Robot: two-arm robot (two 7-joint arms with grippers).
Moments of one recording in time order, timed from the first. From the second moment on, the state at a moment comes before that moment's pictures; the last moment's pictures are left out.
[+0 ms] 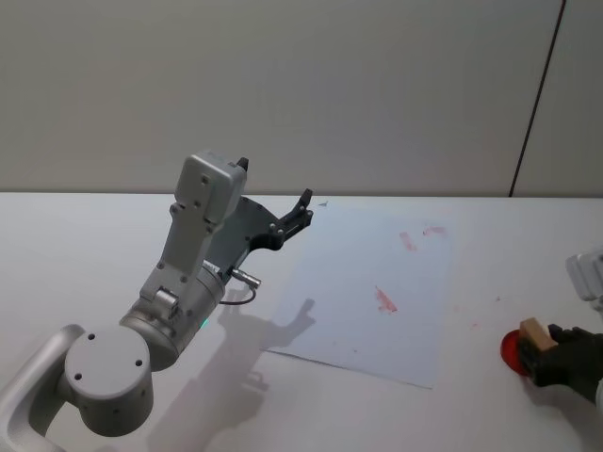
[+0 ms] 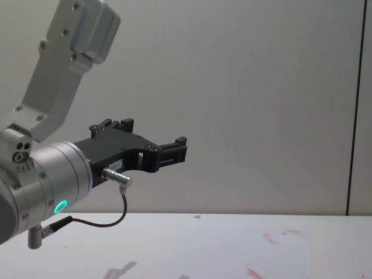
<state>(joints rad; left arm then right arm) -0.24 0.38 0.45 -1.63 -0.20 0.01 -0.01 -0.08 0.39 -0.18 -1.77 0.16 0.60 0.09</state>
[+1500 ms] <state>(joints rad) -0.24 0.38 0.45 -1.63 -0.20 0.01 -0.01 -0.09 0.38 -0.16 -1.78 0.18 0.55 0.10</state>
